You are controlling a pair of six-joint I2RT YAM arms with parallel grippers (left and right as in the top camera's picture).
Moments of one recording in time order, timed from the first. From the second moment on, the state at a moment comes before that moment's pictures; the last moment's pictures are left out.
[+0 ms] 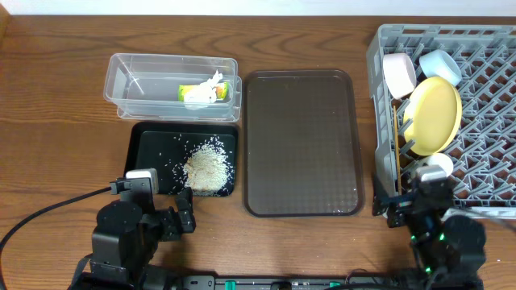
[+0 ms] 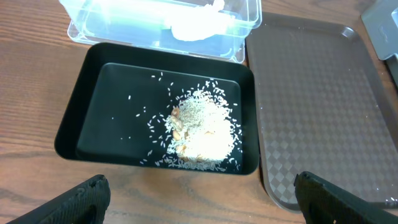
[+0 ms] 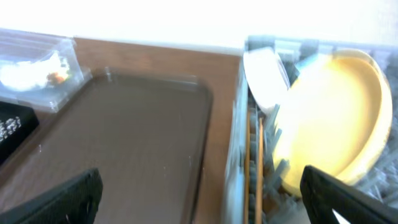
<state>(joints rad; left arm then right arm) -0.21 0.42 0.77 -1.02 -0.04 -0.29 0.06 0.21 0.40 -0.48 -0.13 -0.04</state>
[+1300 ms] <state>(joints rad) -0.21 0.42 0.77 -1.02 -0.04 -0.29 0.06 0.01 0.01 -0.07 -0.07 -0.06</state>
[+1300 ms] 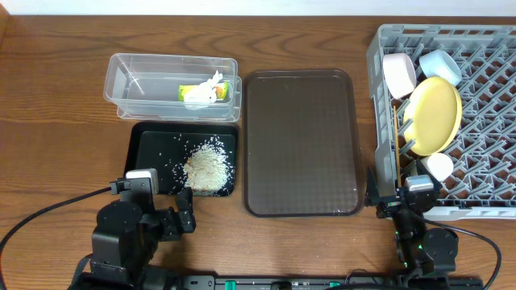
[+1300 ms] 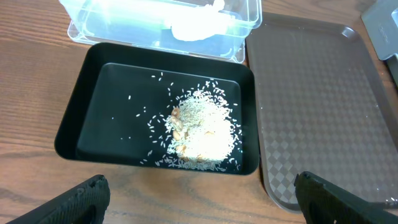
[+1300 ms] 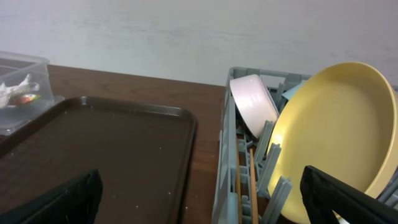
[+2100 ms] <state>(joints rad) -0.09 0.19 0.43 -0.67 -0.03 -0.27 0.06 0.01 0.01 -0.07 -0.07 -0.06</state>
